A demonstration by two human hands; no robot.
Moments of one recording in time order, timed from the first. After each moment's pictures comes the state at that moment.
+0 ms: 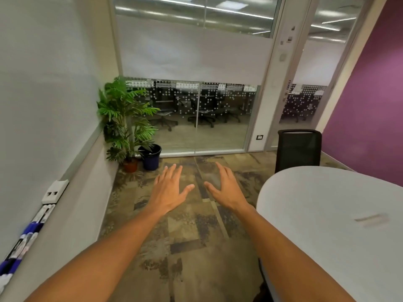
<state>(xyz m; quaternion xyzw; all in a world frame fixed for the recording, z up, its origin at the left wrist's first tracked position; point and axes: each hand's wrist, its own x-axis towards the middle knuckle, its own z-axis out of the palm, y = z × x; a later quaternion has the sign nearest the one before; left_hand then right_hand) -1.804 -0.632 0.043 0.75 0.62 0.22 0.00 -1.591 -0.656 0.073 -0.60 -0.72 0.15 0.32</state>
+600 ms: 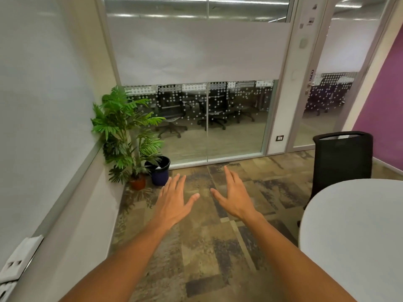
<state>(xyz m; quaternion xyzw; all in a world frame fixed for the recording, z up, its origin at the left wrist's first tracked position) -1.802 -0.370 0.010 0.75 0.62 0.21 0.01 -1.584 -0.381 0.030 -0.60 -0.73 0.12 0.31</state>
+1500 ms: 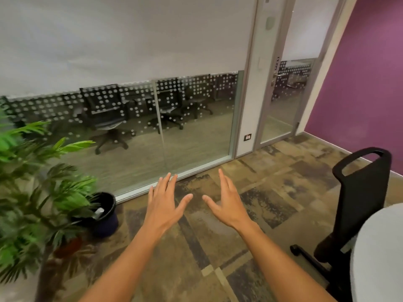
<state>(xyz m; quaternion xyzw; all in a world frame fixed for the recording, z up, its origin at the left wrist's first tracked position) -1.689 0.196 0.001 0.81 0.51 0.25 0.09 -1.487 0.127 0.009 -0.69 -0.62 0.16 0.35</state>
